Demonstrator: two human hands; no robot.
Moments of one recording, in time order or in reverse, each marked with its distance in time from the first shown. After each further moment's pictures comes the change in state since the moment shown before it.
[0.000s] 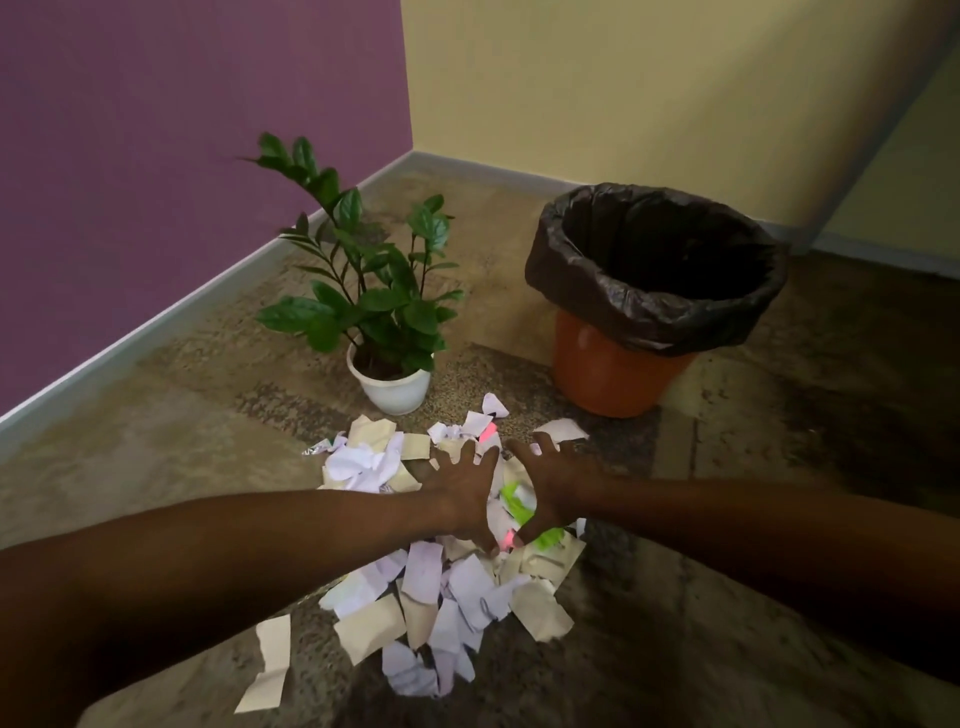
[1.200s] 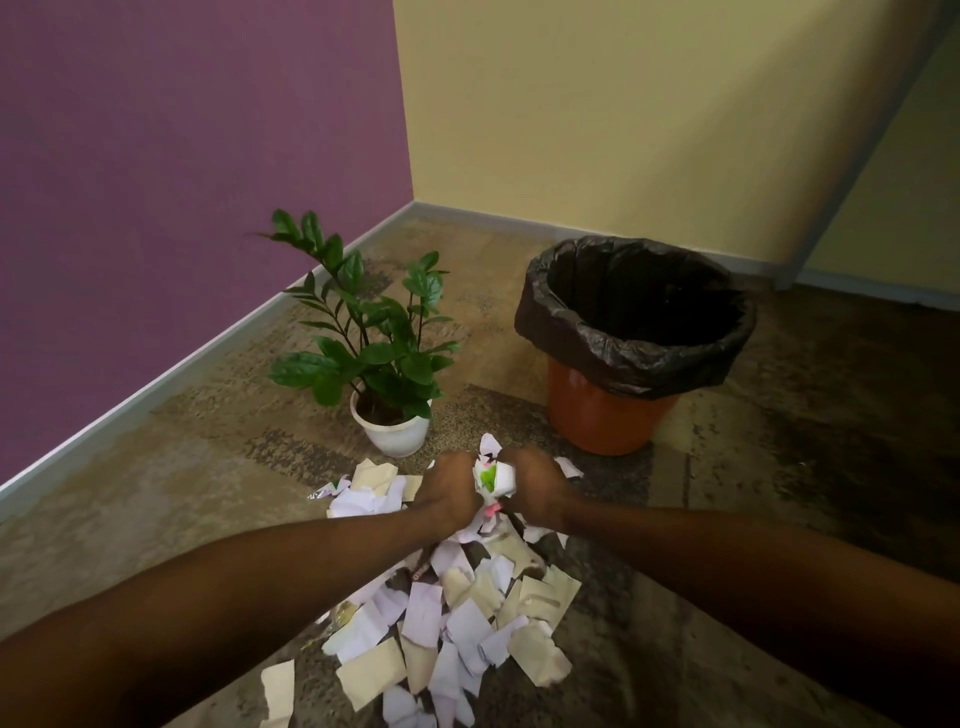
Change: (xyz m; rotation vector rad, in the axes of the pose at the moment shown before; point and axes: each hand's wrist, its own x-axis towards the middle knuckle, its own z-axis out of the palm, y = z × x) left_hand 0.004 0.000 -0.046 -0.496 0.402 -0.106; right_hand 0.008 -0.008 -0.026 0.484 0.455 -0.092
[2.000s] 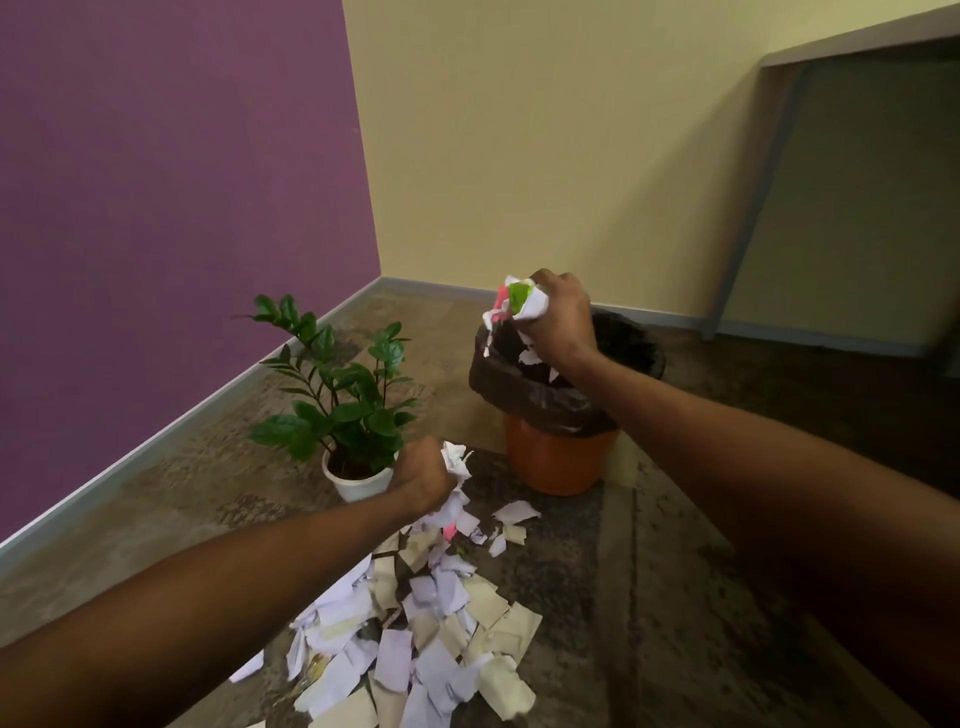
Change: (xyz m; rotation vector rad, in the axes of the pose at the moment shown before) left_hand -0.032 0.063 -0.082 -0.157 0.151 0.079; right_hand 0.012 -0.058 -0.238 0.209 0.816 -0.064
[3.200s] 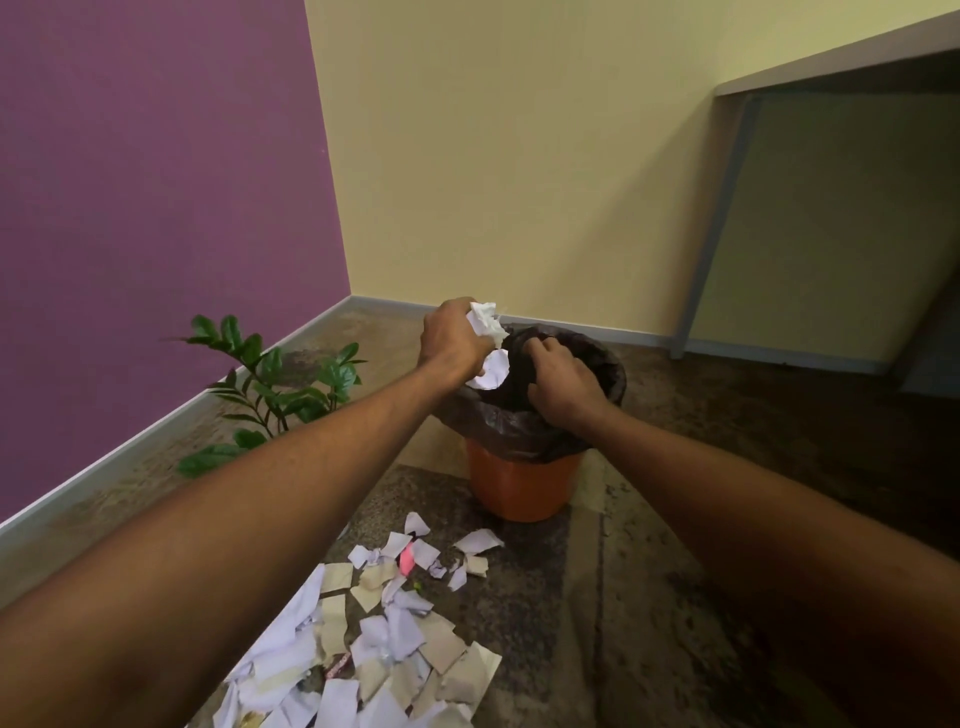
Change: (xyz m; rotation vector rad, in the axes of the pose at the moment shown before) left_hand 0.083 0.162 -0.049 -0.306 0.305 0.235; right_hand -0.005 0.079 -0.025 -0.574 -0.313 -0.088
